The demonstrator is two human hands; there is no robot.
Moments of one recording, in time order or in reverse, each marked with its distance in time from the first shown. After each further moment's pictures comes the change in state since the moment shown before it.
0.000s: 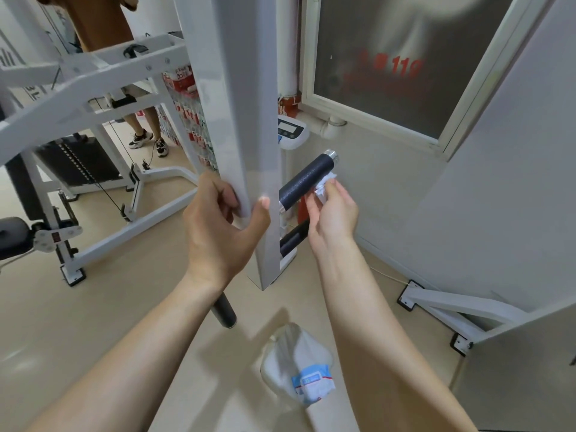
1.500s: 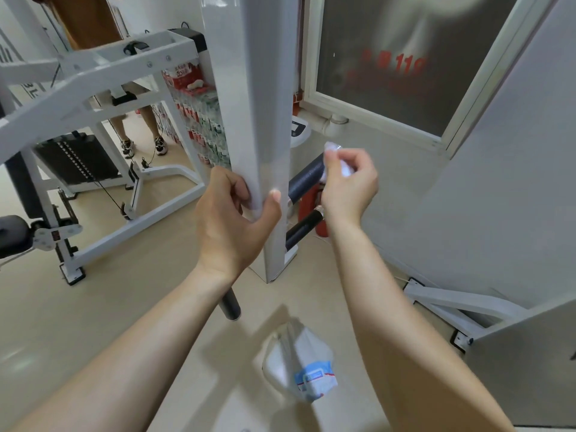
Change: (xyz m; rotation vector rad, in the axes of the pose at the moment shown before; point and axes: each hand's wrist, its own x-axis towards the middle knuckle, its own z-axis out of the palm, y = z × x) left_hand 0.004 -0.007 -0.003 0.039 -0.025 -0.037; right_hand -0.001 -0.013 0.012 -0.713 0.062 -0.730
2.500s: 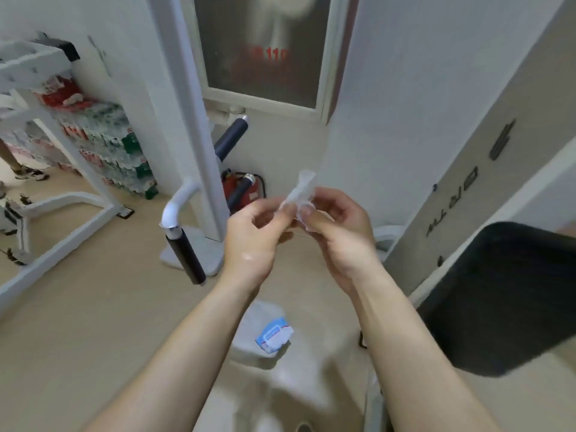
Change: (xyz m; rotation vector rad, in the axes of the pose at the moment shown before) left_hand -0.154 0.144 -0.035 -0.633 -0.579 -0.543; right_hand -0.197 -0.076 -0.230 0.336 -0.209 0.251
